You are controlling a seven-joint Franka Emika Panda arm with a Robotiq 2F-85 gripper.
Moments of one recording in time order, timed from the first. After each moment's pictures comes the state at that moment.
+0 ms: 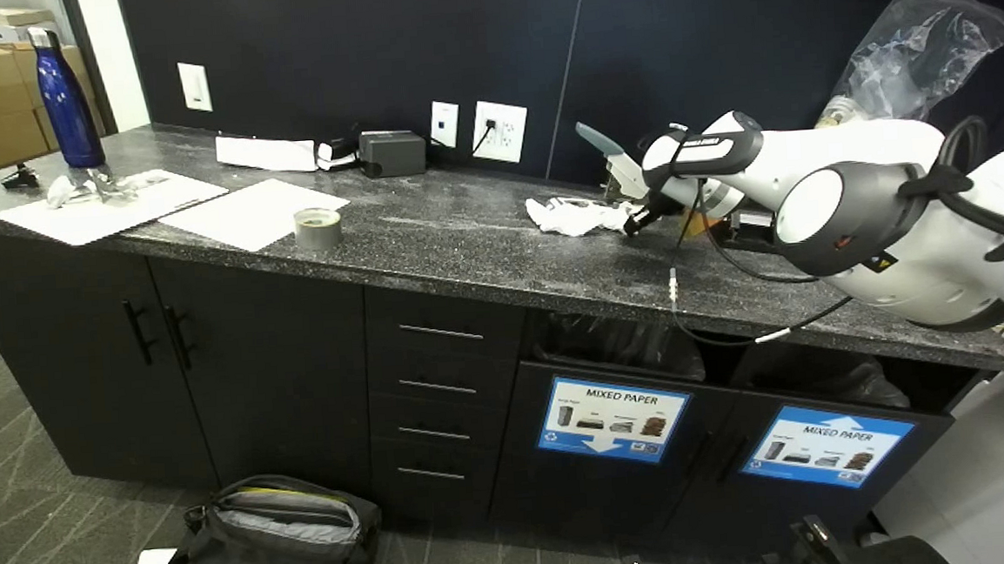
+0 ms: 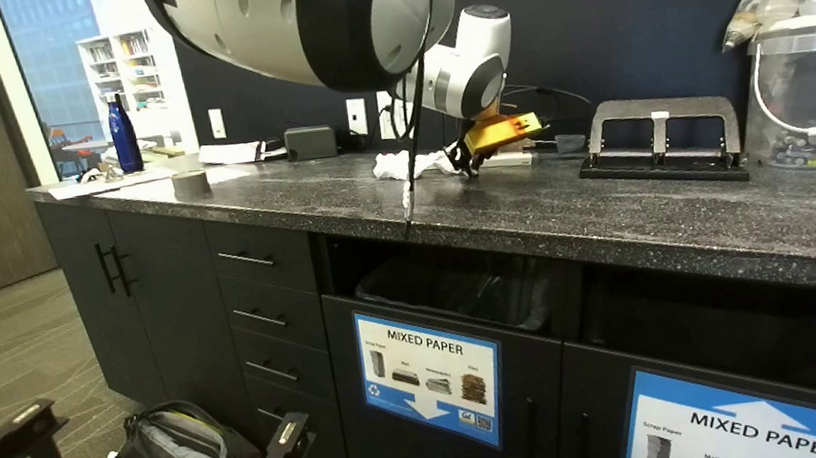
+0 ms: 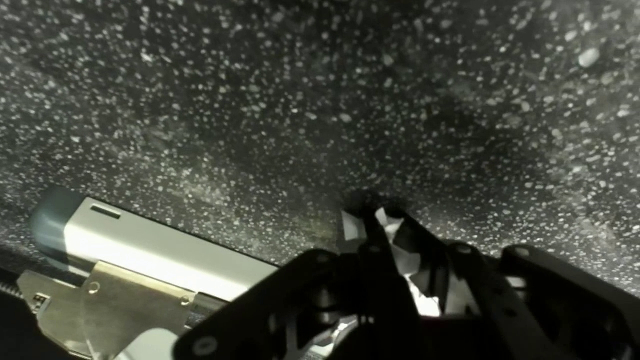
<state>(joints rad) -0.35 1.41 0.28 -0.56 0.03 2.48 -0.92</state>
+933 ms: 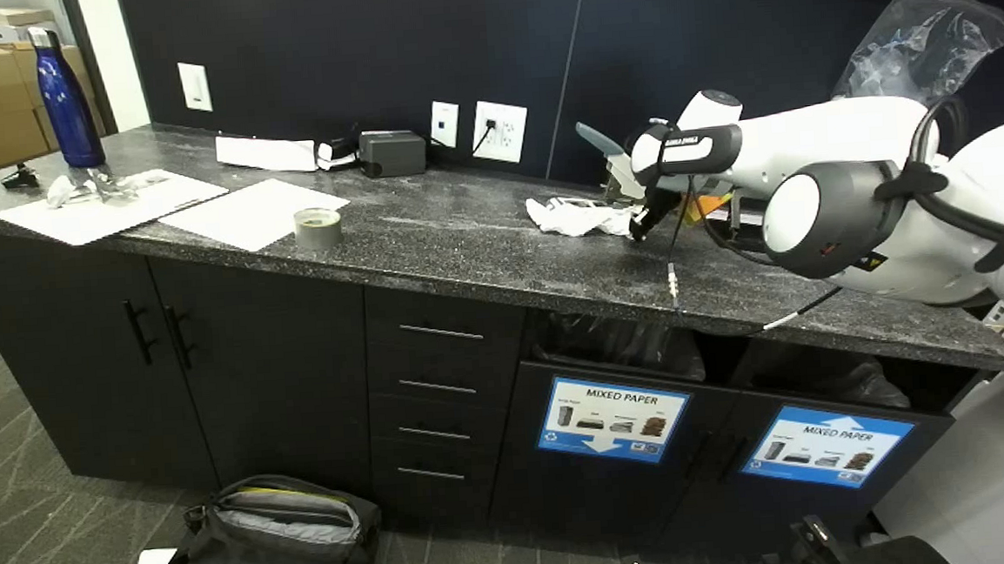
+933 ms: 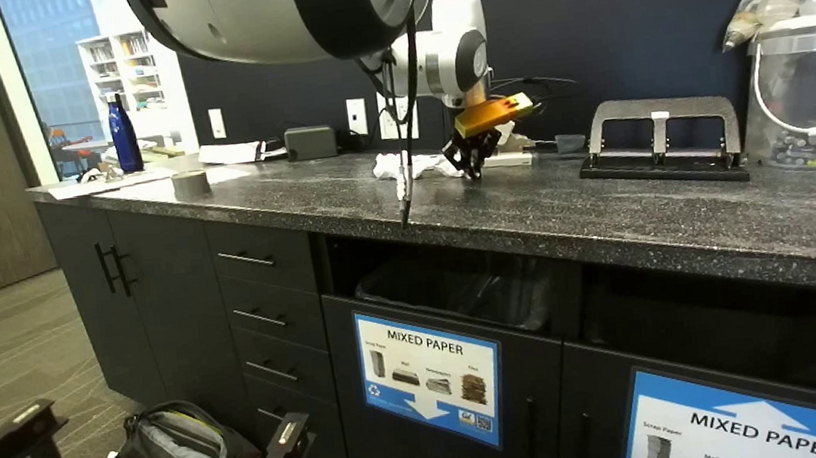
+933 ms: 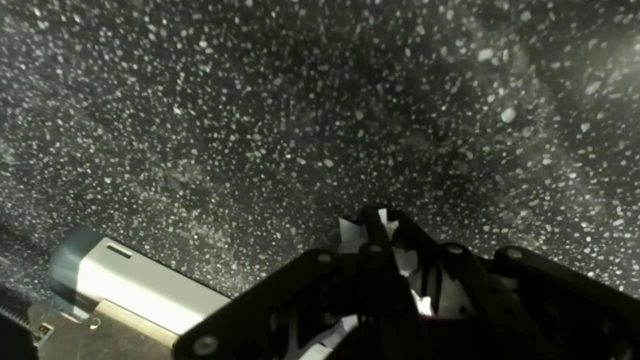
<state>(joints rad) -0.26 1.37 0.09 -0.53 -0.08 2.29 -0.75</state>
